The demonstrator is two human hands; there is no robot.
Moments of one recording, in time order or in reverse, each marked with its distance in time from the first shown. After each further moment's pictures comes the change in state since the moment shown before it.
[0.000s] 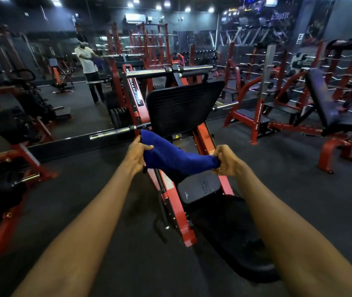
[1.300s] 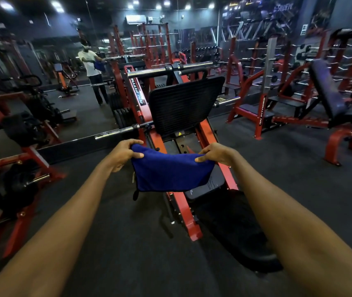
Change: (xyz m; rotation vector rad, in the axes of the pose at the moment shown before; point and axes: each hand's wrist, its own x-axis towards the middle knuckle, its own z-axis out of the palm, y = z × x) left_hand -0.045 0.032 -0.048 0.588 -0.175 0.080; right_hand 0.005 -0.002 -0.001 -0.839 -0.126 -0.297
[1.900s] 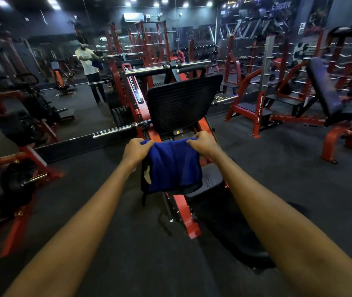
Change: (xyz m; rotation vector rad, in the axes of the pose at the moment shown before) left_hand -0.007 0.019 0.054 0.287 0.321 -0.044; right_hand -0.015 -0.046 0.018 0.028 0.389 -0.069
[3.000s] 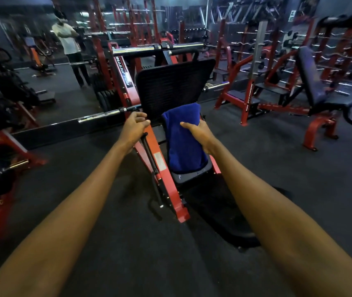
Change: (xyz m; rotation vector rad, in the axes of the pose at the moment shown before) left_hand 0.013 0.006 0.009 -0.385 -0.084 0.124; right_hand -0.012 0.004 0.022 0.703 0.006 0.057
